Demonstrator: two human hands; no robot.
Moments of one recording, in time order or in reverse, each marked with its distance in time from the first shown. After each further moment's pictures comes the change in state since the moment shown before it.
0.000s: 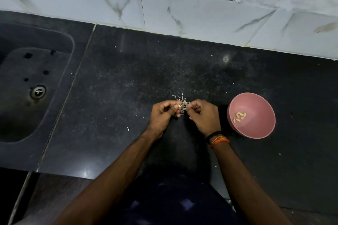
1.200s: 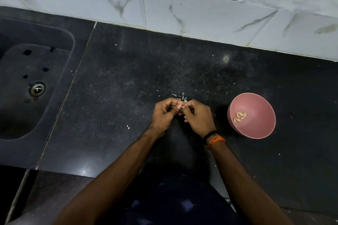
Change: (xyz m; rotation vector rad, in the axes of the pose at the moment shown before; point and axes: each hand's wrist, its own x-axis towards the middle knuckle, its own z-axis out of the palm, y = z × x) left_hand 0.002 -0.005 0.001 0.032 -0.053 0.083; right_hand -0.003 -0.015 0.010 -0.022 -0.123 0.033
